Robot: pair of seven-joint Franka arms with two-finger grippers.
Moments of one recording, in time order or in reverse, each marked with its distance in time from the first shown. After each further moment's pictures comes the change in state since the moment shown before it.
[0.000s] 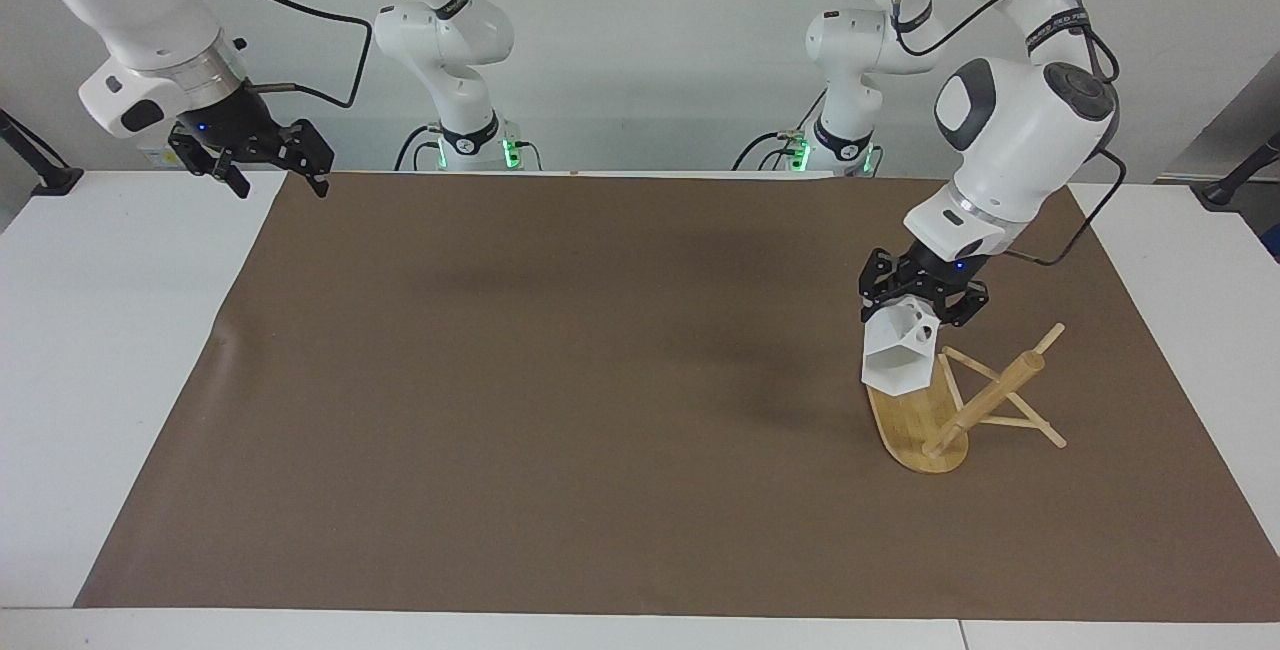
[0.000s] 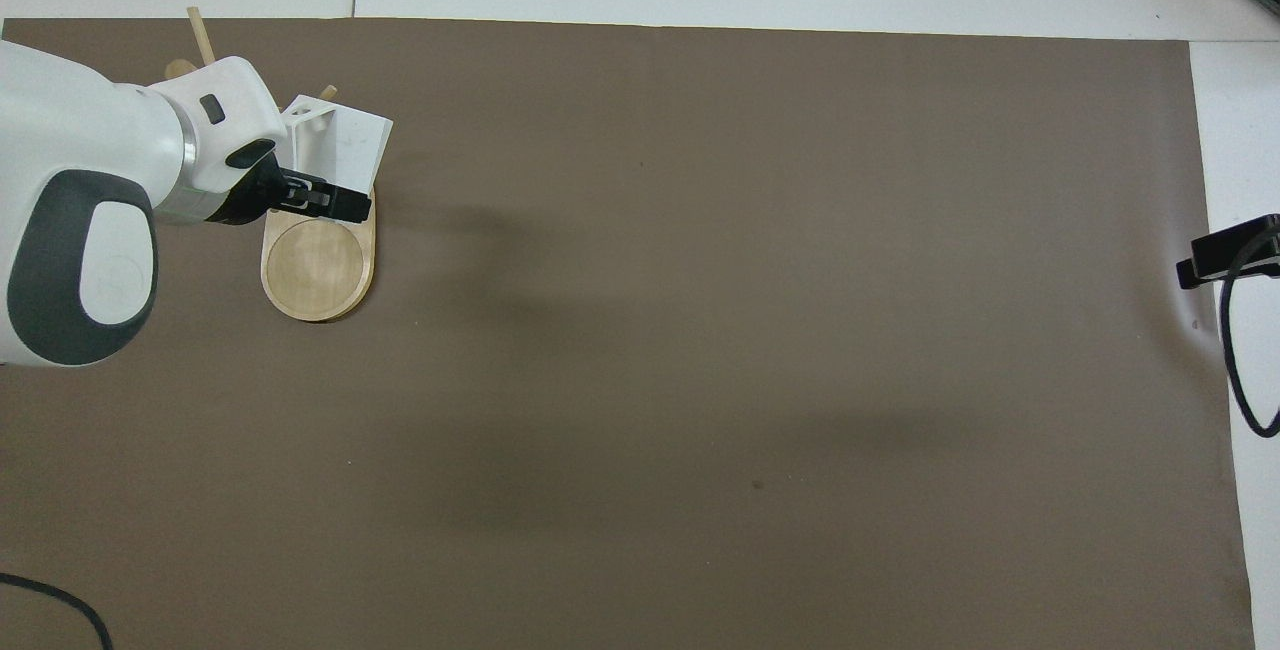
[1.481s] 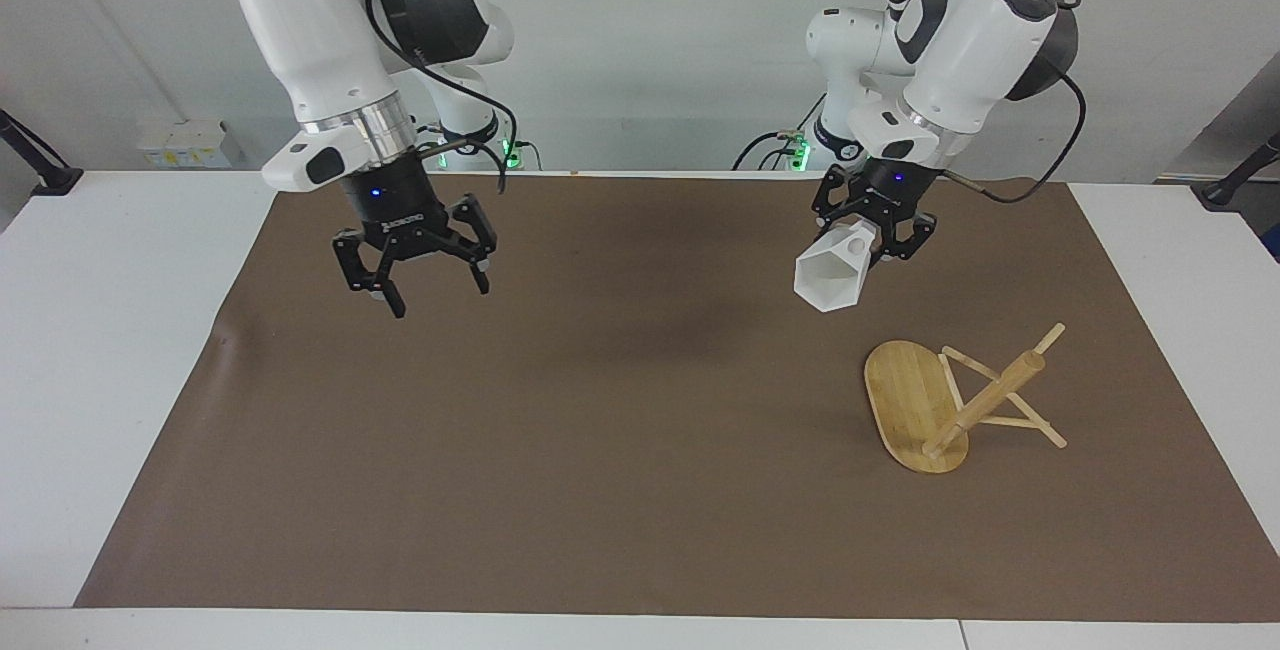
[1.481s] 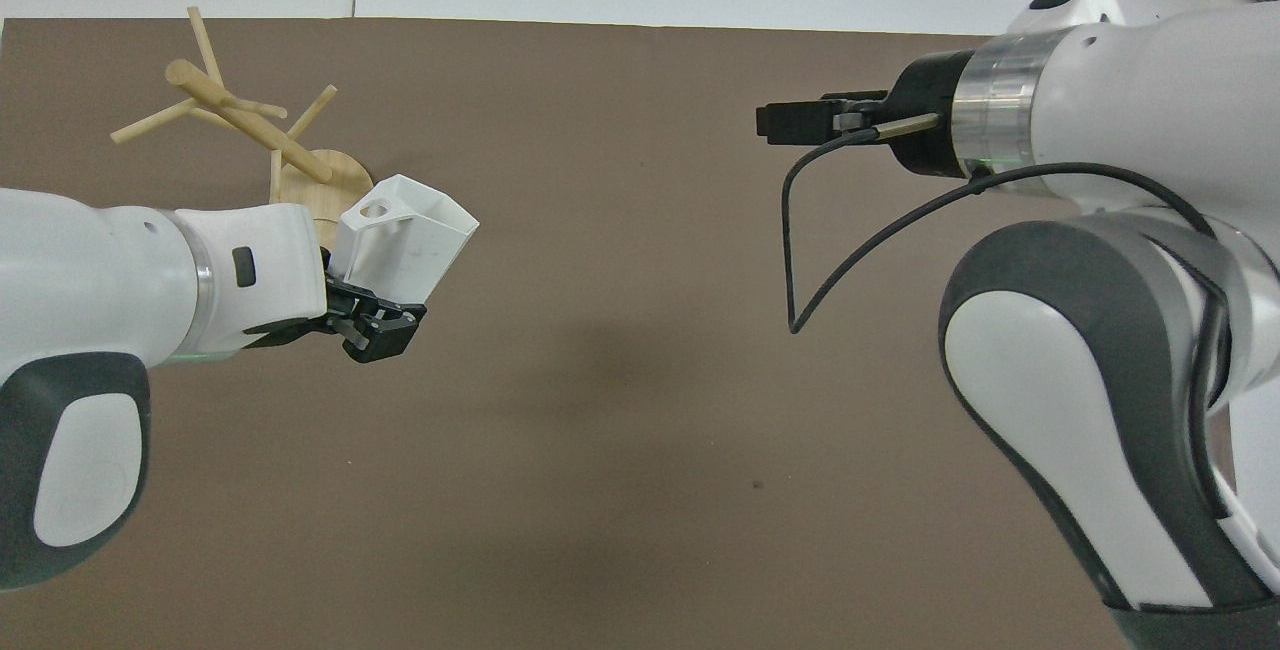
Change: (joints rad) left arm -0.082 -0.206 -0.022 -0.144 -0.015 -0.059 0.145; right arm 0.020 0.073 0.227 -0.110 0.167 0.648 0.014
